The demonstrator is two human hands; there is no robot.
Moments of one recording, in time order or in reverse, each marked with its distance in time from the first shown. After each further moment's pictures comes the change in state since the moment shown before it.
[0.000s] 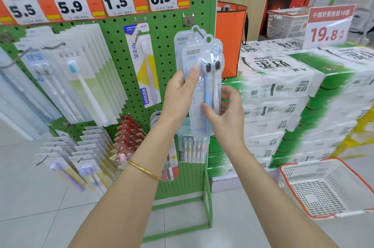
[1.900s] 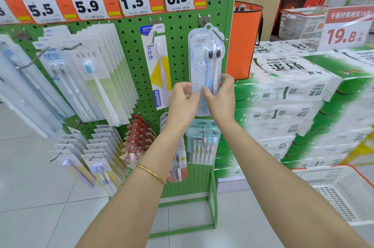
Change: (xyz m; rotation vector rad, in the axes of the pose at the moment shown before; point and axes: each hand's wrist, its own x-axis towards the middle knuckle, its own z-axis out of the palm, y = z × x) left_hand 0.014 -0.036 -0.024 0.341 0.148 -0.158; right_hand 0.065 0.025 0.064 -0.198 -0.002 0.028
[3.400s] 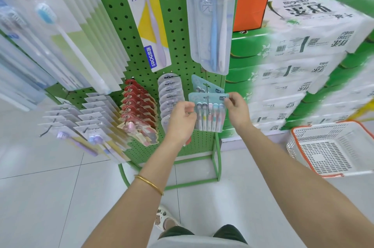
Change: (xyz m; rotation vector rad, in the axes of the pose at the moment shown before) left_hand -0.055 -0.110 0.006 0.108 -0.245 -0.373; right_hand -0.070 0.140 -0.001 0.036 -0.289 0.359
